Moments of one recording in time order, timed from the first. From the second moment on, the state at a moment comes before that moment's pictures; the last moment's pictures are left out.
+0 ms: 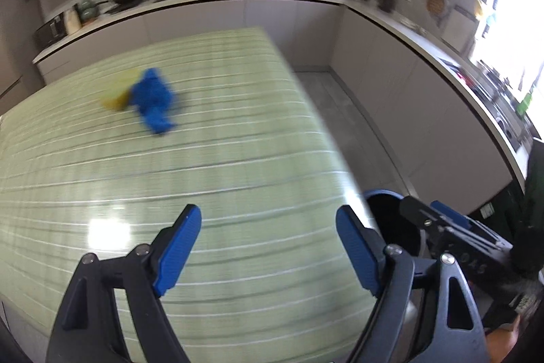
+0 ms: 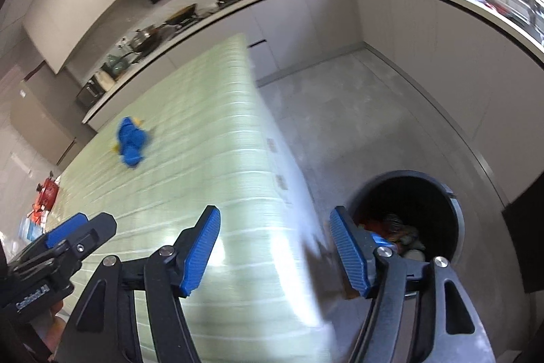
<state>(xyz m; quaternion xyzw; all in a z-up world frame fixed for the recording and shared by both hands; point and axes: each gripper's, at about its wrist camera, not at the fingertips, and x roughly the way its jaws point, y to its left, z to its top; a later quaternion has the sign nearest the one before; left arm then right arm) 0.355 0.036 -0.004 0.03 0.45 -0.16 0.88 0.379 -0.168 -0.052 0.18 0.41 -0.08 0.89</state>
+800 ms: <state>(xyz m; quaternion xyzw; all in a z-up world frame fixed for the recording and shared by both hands) 0.468 0.212 -0.015 -0.02 0.44 -0.02 0.90 0.538 0.008 -0.066 0.11 0.43 0.06 0.89</state>
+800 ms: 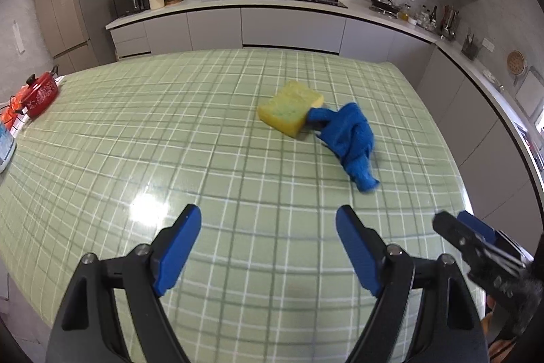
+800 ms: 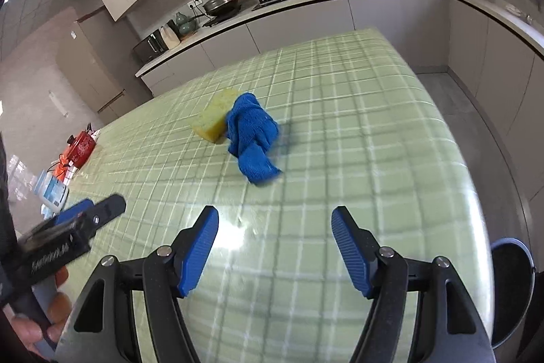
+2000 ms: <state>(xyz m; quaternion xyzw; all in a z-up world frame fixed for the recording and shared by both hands) 0.624 0.221 -0.061 -0.01 0.46 -0.09 0.88 0.674 -0.004 -0.124 0.11 0.44 -0.06 0.89</state>
